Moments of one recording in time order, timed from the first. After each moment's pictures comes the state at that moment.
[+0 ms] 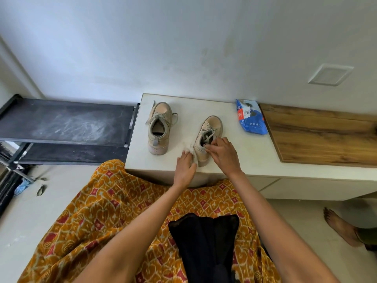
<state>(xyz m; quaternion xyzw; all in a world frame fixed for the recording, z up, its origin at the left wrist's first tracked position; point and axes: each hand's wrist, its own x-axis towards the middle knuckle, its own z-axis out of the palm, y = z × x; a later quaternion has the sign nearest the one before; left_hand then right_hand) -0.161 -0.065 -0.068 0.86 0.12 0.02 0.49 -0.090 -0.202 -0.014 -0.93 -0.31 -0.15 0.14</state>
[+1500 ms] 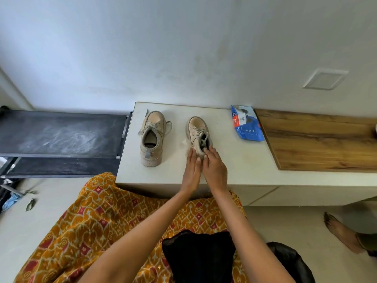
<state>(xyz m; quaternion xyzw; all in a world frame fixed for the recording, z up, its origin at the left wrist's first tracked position) -0.126 -0.097 -0.073 0.75 0.08 0.06 0.66 -0.100 -0.177 -0.040 -0.94 -0.12 -0.10 0.31</state>
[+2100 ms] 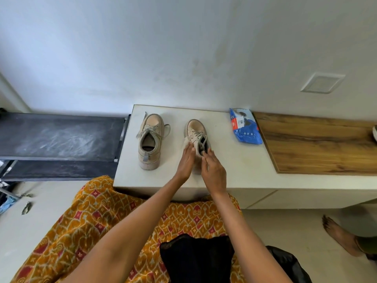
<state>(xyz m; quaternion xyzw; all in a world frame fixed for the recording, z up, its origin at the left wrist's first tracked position) -0.089 -0.069 -0.056 0.74 0.07 0.01 0.67 -0.096 -0.181 -0.044 -0.93 -0.16 -0.15 0.29</state>
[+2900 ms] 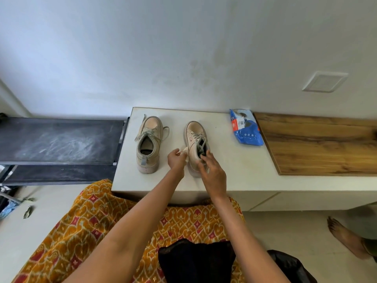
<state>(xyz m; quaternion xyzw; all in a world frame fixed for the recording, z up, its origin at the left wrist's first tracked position) -0.050 -0.055 -0.065 0.56 0.37 0.05 0.74 -0.093 -0.186 -0.049 -0.91 -0.17 -0.13 0.35</state>
